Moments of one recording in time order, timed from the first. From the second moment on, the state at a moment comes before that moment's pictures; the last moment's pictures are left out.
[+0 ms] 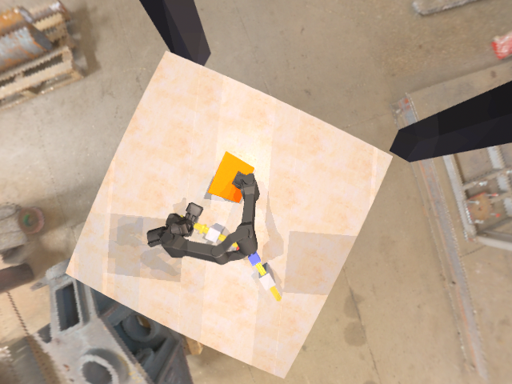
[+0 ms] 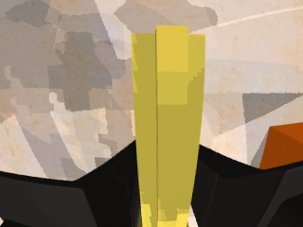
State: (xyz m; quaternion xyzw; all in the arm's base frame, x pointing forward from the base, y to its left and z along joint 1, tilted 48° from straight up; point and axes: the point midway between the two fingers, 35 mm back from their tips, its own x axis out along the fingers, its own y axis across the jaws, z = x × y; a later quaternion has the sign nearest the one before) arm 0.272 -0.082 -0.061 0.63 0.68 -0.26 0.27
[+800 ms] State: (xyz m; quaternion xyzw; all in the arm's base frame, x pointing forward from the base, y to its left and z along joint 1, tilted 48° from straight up) arm 0.271 -0.066 -0.044 0.64 0.68 -0.25 0.27
